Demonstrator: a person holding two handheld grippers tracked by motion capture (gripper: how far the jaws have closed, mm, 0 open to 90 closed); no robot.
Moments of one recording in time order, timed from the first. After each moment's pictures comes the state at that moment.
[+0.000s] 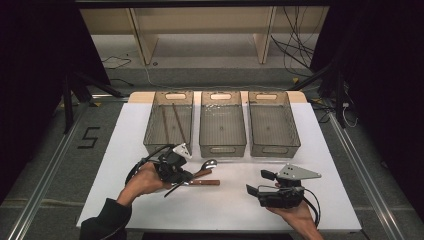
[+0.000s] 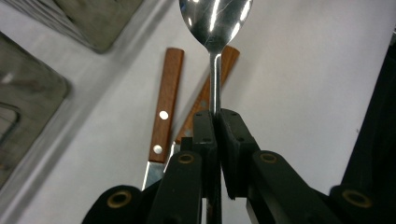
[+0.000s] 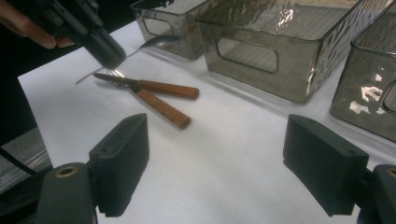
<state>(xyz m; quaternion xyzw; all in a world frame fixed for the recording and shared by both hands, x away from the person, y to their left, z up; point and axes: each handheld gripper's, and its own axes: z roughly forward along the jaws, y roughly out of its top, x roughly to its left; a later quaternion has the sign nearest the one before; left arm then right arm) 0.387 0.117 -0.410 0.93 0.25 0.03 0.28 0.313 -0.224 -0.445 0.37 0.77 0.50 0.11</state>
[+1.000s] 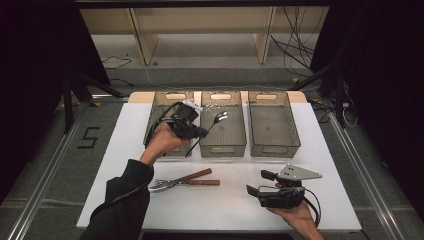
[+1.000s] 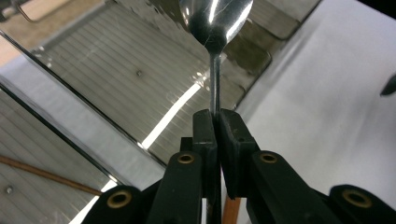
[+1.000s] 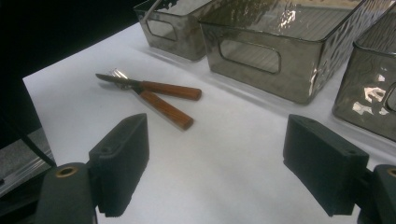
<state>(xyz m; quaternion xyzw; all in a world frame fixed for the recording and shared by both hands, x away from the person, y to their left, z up) 0.474 0.084 -0.352 0.87 0.32 0.06 0.36 0.312 -0.225 -0.445 0.37 0.77 0.51 0.11</state>
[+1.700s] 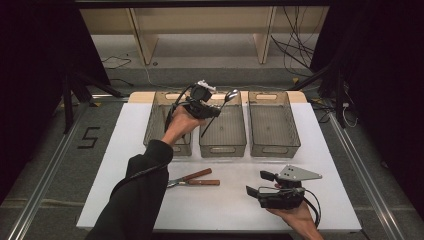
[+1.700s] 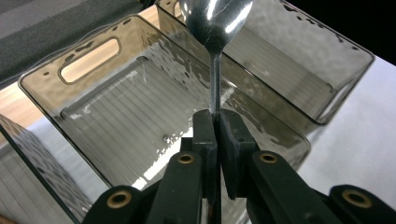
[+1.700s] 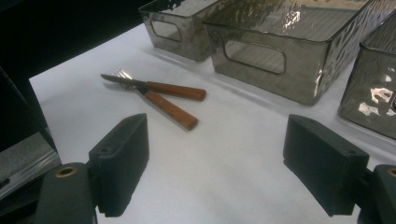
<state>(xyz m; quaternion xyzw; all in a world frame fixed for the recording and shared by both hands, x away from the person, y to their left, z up) 0.522 0.047 -0.346 0.85 0.35 0.10 0.39 0.311 -0.224 -0.445 0.36 0.77 0.51 0.11</state>
